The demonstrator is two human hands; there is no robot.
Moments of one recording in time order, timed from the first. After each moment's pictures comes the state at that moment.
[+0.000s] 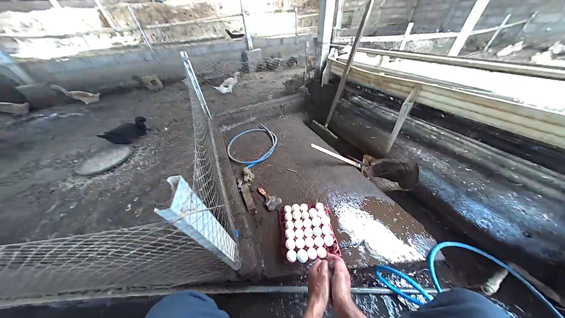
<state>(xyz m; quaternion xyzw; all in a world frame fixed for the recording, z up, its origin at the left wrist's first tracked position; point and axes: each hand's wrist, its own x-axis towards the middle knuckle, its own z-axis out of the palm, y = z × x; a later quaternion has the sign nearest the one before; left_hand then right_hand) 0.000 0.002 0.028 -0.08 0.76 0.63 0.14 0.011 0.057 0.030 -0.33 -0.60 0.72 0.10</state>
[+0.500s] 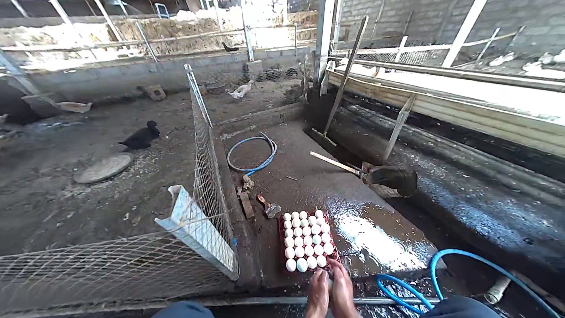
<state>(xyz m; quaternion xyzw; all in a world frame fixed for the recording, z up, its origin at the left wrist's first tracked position) 0.005 -0.001 0.027 -0.01 0.76 0.64 0.14 0.015 0.062 0.037 -0.32 -0.61 0.72 0.09</state>
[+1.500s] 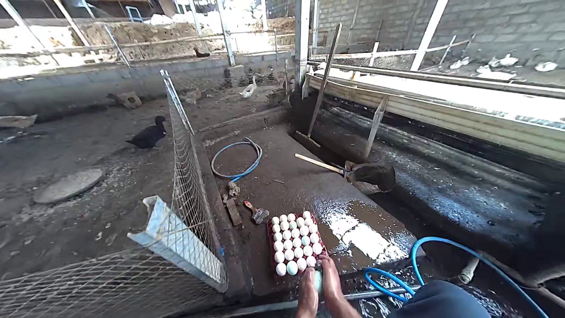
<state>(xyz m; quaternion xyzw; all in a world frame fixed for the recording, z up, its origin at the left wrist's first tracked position) 0.010 -0.001 0.025 -0.03 0.72 0.68 0.16 0.003 0.074 0.035 -0.33 -0.63 0.70 0.06</state>
